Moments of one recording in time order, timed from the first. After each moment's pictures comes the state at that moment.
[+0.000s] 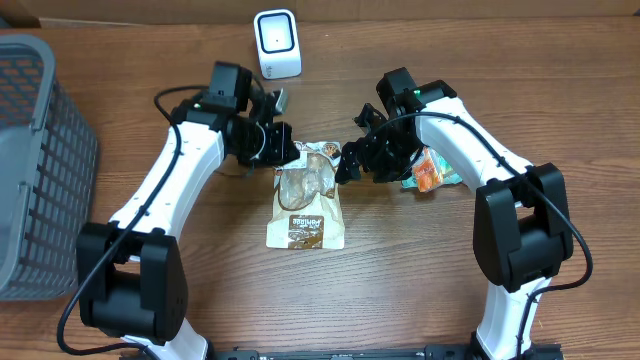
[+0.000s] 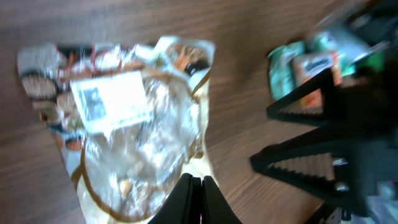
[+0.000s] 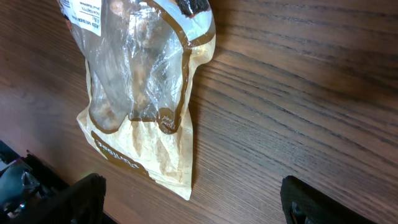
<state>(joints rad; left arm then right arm) -0.21 1.80 1.36 -0.81 0.57 -0.21 0.34 2.05 1.57 -1.08 -0.51 0.12</state>
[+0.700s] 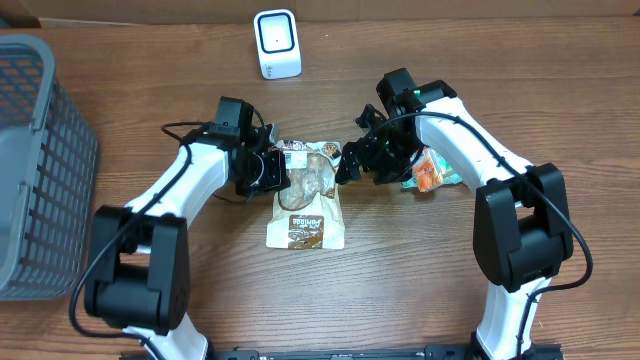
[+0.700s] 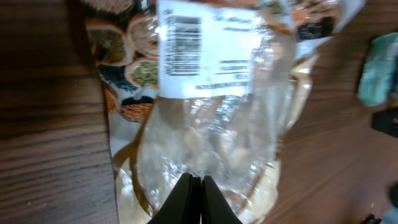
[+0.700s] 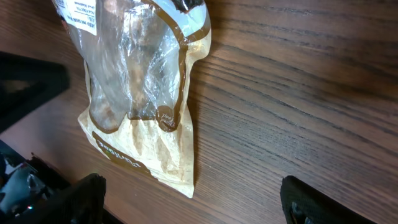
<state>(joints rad) -0.20 1.85 1.15 -0.65 0.48 -0.31 0.34 2.05 1.57 -1.09 -0.51 0.15</state>
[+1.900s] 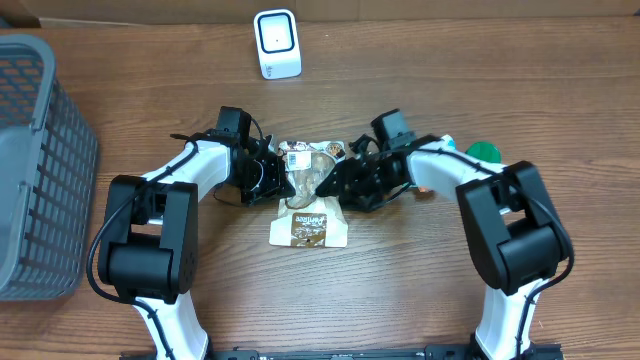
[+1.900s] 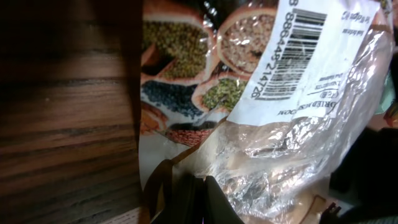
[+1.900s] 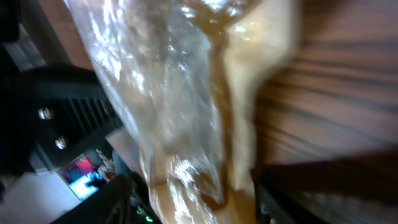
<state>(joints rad) -0.17 2.00 1.15 -0.60 0.62 -0.35 0.39 2.06 1.17 -0.42 -0.85 0.62</state>
